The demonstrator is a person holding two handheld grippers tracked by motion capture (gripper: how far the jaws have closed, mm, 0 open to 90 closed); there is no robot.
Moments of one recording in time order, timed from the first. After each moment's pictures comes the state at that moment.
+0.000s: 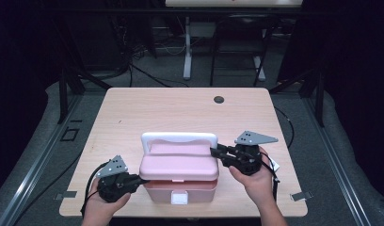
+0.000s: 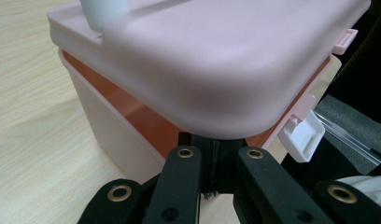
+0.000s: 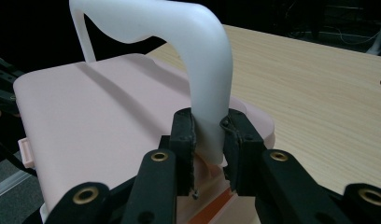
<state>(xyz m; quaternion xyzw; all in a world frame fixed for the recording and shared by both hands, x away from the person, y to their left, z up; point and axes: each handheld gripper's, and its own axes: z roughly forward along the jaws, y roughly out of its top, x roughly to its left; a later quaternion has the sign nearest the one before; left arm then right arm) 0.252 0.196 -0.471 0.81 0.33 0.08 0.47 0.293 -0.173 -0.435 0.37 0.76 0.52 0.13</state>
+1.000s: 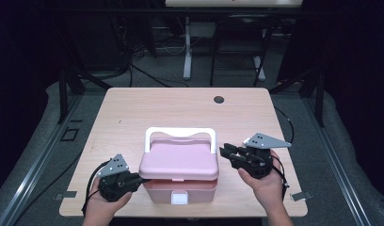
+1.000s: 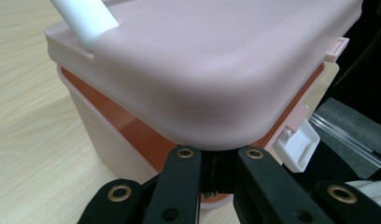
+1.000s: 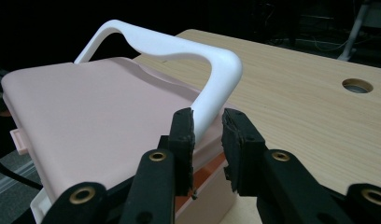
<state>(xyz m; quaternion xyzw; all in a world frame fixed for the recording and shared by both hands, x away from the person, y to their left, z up) 0.251 0.192 -0.462 0.80 0.33 0.09 0.48 0.277 -0.193 -0.428 0.38 0.74 0.52 0.17</state>
